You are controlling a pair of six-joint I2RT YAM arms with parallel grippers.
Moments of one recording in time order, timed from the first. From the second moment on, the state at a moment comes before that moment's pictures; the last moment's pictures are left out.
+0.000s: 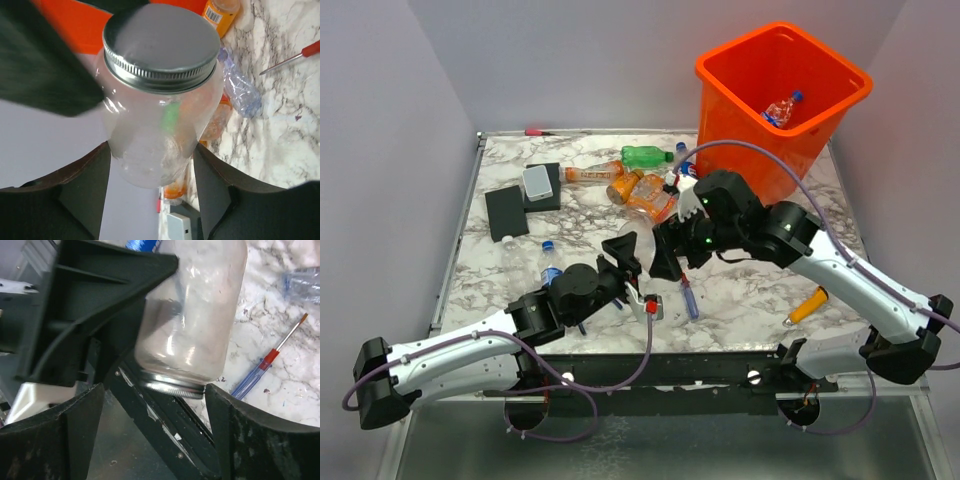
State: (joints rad) left arm -1.12 0.81 0.61 -0.01 -0.25 1.21; right arm 0.94 1.33 1.50 -0.91 -0.21 0.32
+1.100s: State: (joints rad) left arm -0.94 0.97 0.57 0.56 0.44 -0.55; right arm 0.94 0.84 1.09 -0.21 -0.06 0.23
